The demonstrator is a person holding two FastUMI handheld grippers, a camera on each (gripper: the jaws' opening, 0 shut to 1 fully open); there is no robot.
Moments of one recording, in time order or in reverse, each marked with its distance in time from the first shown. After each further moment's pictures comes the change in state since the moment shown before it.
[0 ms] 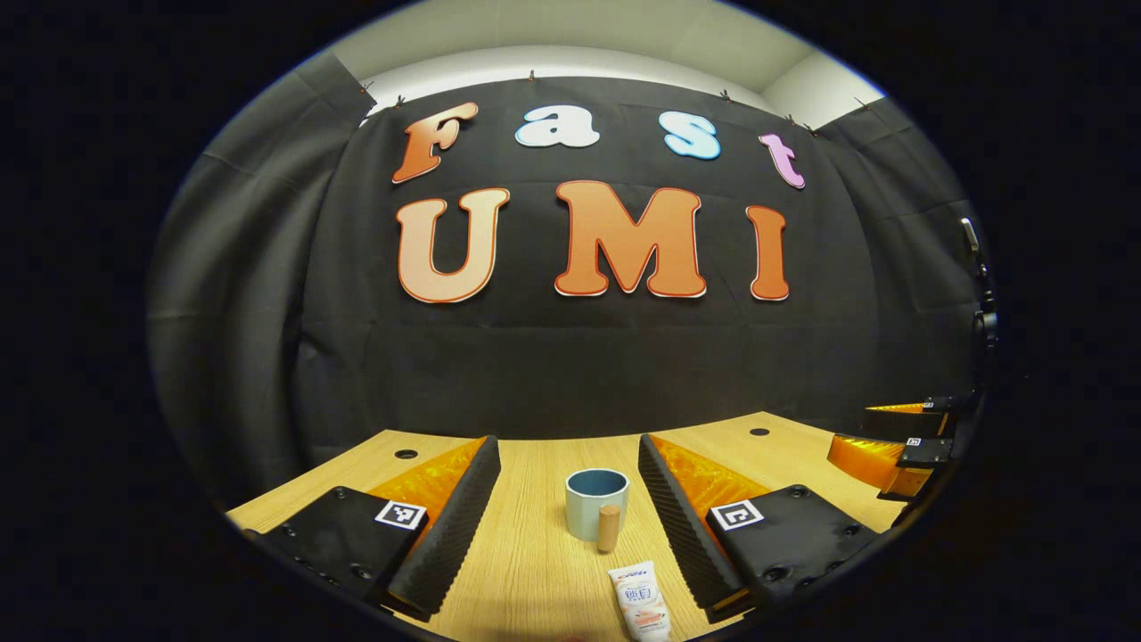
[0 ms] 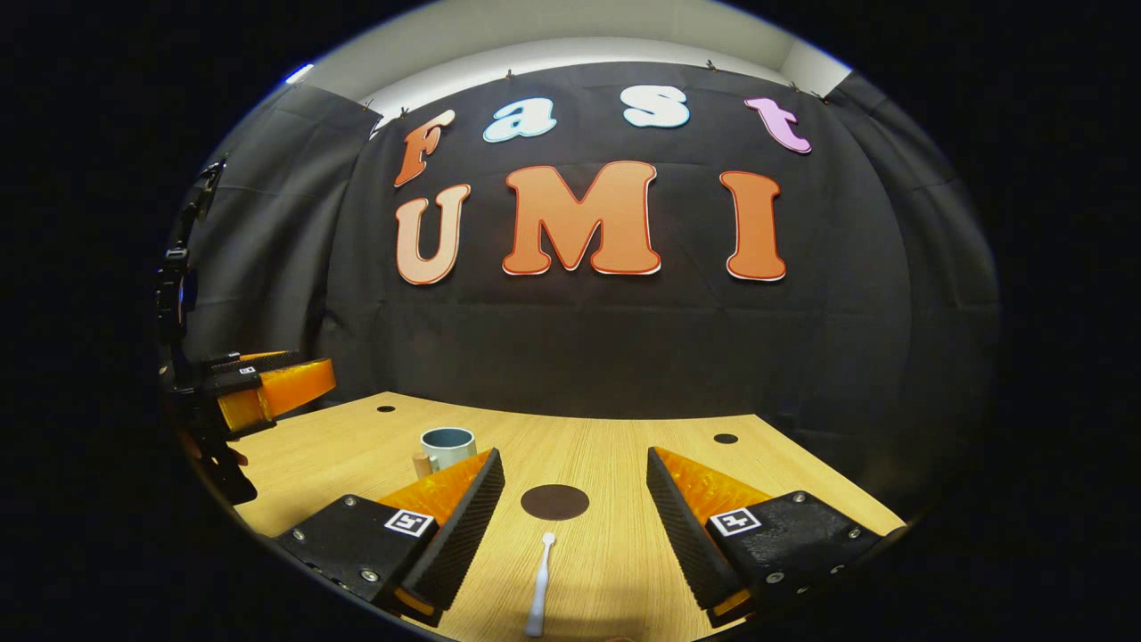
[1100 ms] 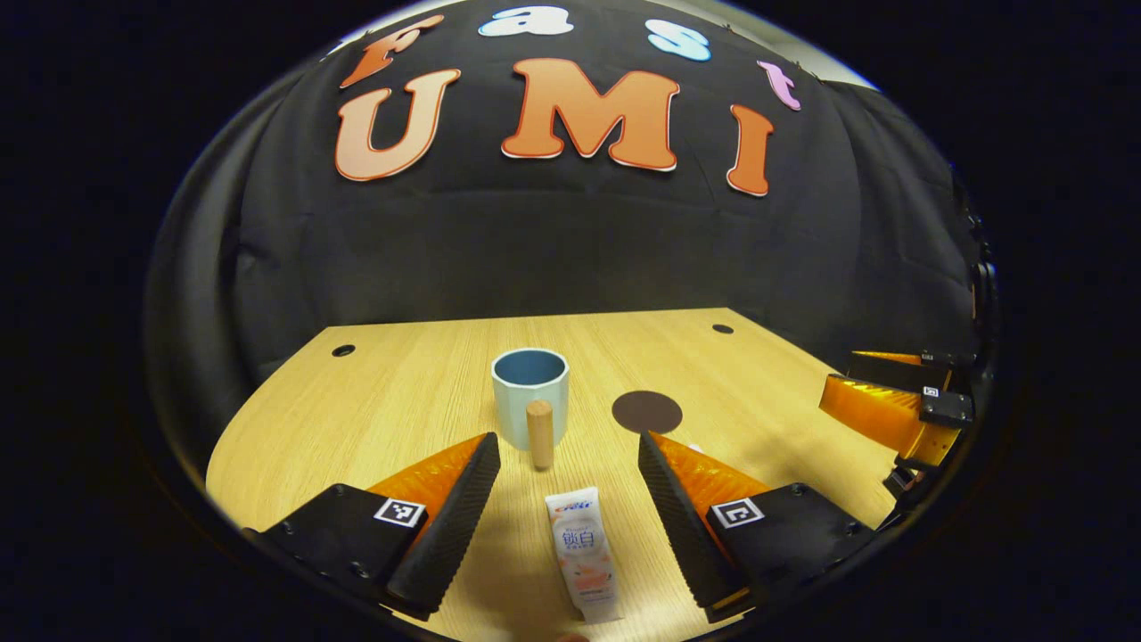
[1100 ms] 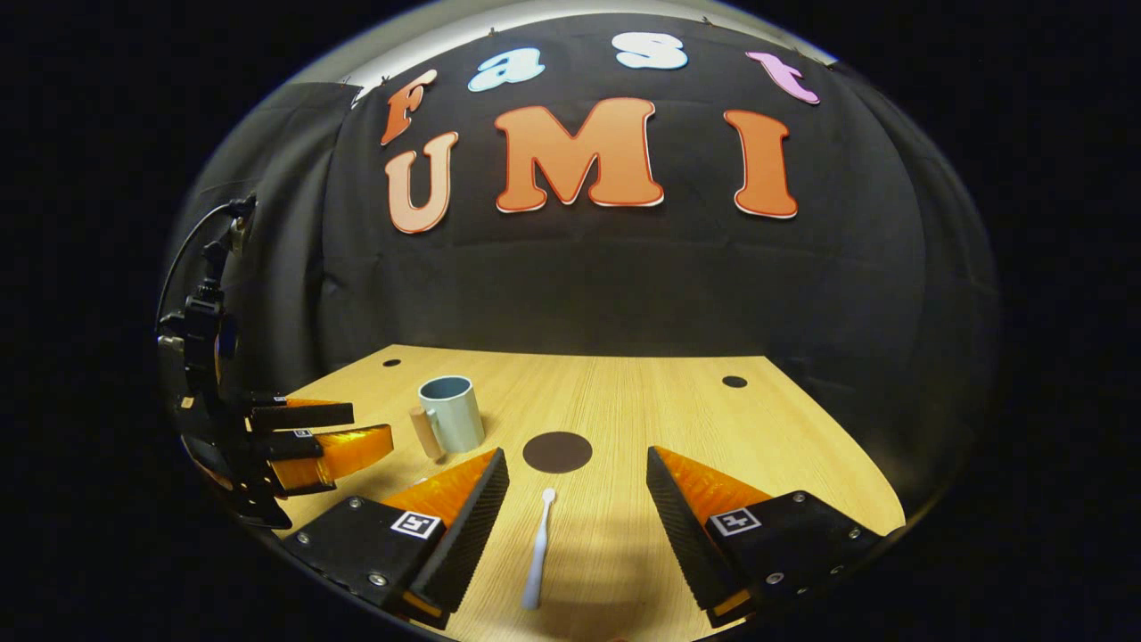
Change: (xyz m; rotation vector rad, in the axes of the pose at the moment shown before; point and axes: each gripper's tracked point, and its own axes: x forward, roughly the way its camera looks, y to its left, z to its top) left arm 0.022 -0.060 -0.115 -0.020 0.456 -0.139; right arm 0.003 -0.010 -0.046 0.032 0.275 0.029
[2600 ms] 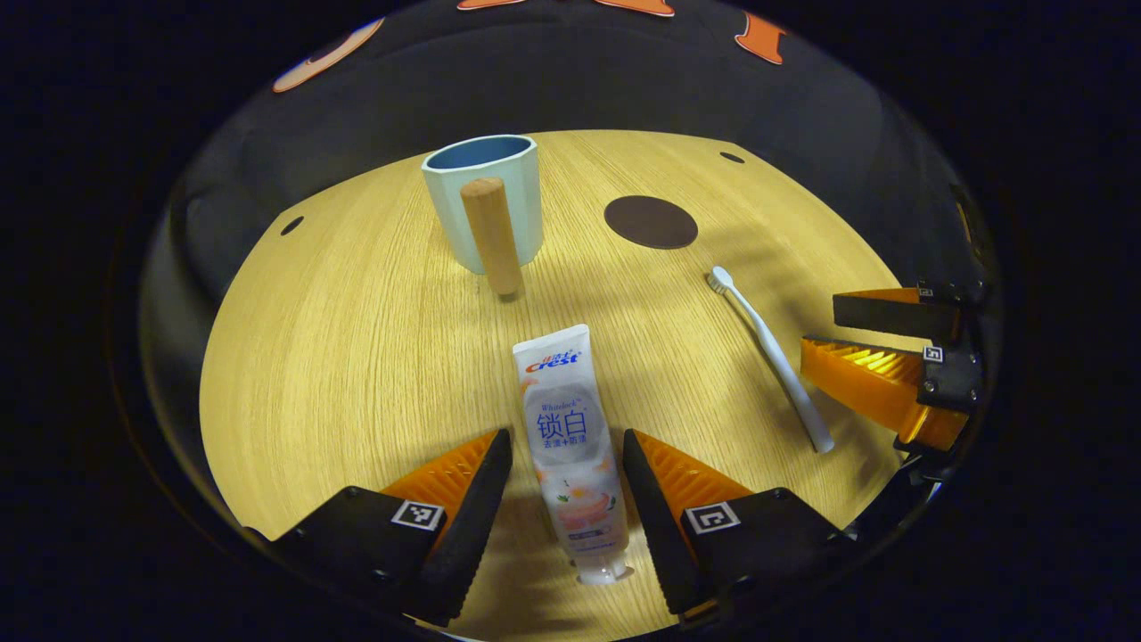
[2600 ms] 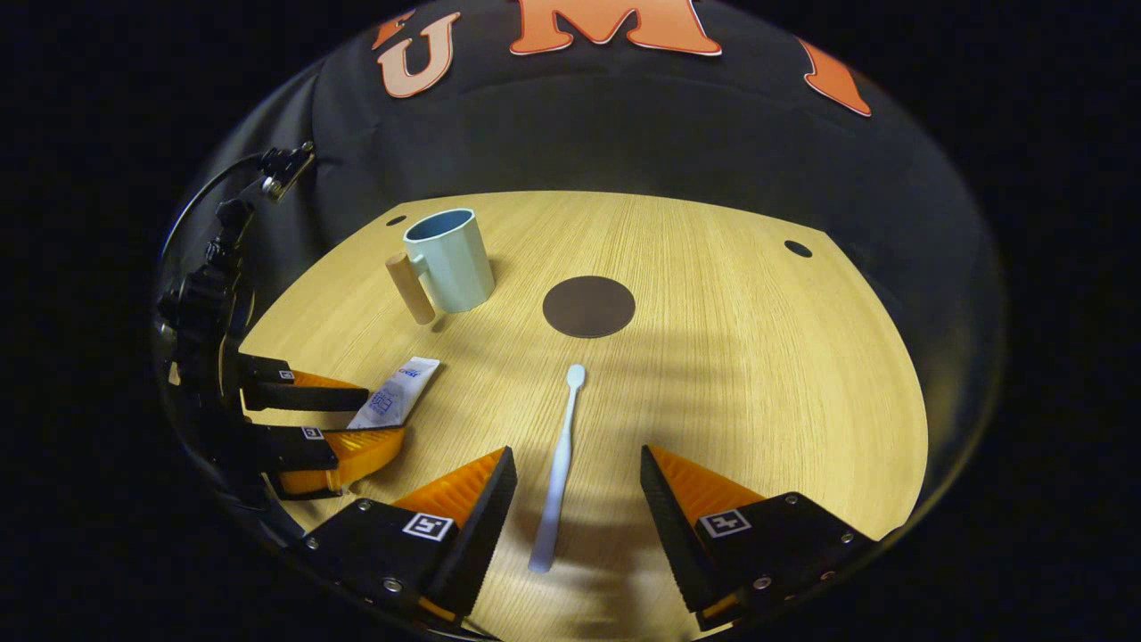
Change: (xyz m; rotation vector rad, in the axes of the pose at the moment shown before) left arm 0.004 -0.017 -0.062 0.059 0.607 -0.048; right arm 0.033 0.031 -0.103 -0.052 0.545 0.108
